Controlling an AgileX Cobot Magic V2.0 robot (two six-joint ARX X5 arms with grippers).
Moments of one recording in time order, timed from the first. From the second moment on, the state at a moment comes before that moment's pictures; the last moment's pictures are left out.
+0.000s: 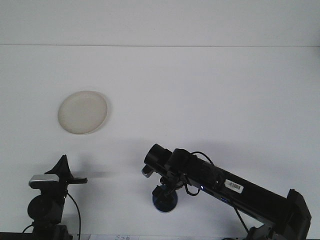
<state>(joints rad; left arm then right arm) -0.03 0.00 0.03 0.02 -0.11 0.01 0.98 1.64 1.35 -1.18 -0.05 0.14</state>
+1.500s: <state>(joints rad) -0.07 0.43 0.65 -0.34 0.35 -0.30 0.98 0.20 0.59 -0.53 0.29 0.13</state>
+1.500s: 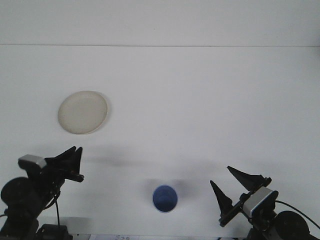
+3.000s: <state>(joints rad) -0.97 1.59 1.24 -0.78 0.24 -0.19 0.98 0.20 0.59 -0.56 0.32 0.11</state>
